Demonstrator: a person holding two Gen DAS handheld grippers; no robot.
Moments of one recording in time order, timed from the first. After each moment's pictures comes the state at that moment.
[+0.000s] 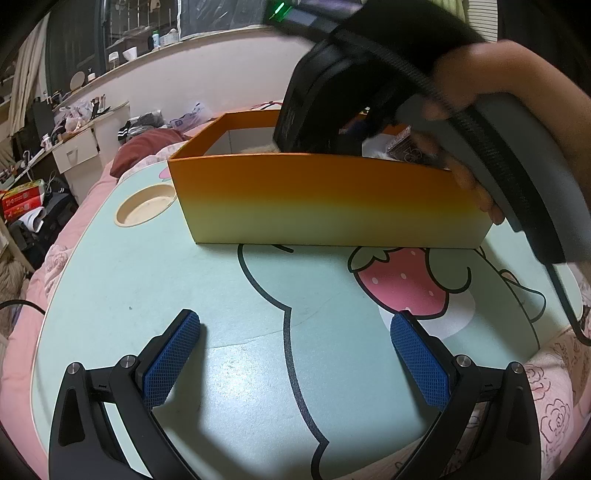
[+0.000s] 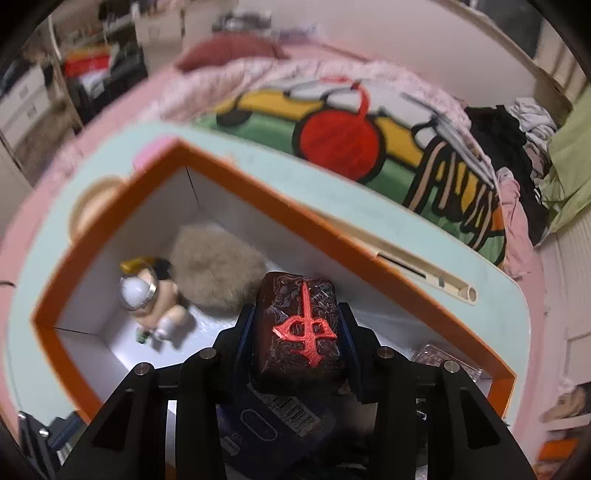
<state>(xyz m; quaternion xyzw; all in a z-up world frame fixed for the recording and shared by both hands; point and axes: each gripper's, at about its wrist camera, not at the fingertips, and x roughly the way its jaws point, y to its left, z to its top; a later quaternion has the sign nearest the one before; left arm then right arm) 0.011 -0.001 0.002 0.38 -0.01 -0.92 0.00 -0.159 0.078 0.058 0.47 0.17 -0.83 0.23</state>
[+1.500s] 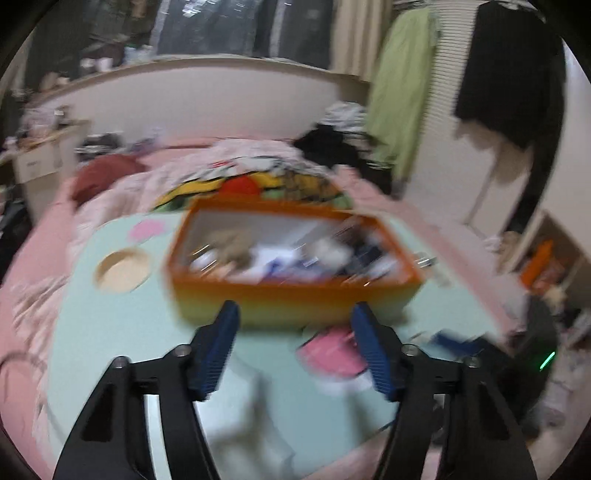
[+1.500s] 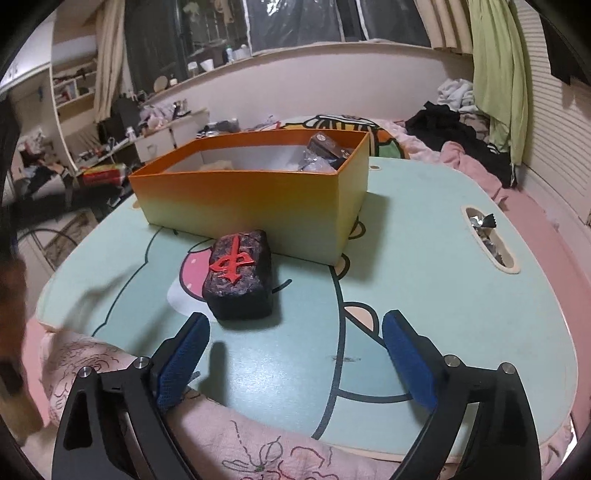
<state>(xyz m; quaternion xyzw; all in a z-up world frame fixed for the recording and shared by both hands) 0.001 -0.019 0.079 0.34 0.06 -0.93 -0.14 0.016 0.214 0.012 0.34 0.02 -0.91 0.22</state>
